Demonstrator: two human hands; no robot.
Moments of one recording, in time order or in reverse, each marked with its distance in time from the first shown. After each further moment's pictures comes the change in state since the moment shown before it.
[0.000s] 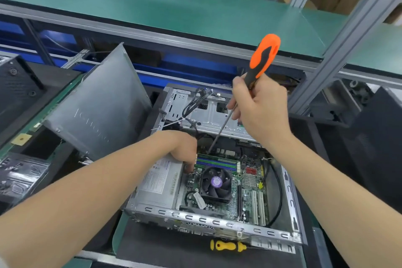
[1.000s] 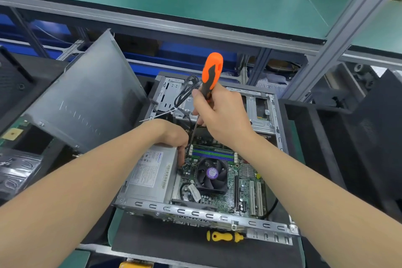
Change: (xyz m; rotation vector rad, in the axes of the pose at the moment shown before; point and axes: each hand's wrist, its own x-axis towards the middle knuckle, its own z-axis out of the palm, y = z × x) left_hand 0.010 -0.015 0.006 -0.307 -0.158 -0.168; right_hand -0.019 0.024 0.049 -0.084 -0.272 0.040
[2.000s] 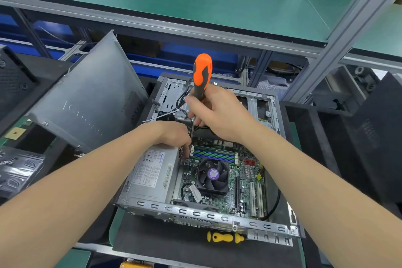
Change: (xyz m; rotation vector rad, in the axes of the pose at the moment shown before) left_hand -0.014 0.003 0.002 -0.080 0.235 0.095; right_hand 0.011 -0.001 -0.009 0.016 -0.279 -0.033
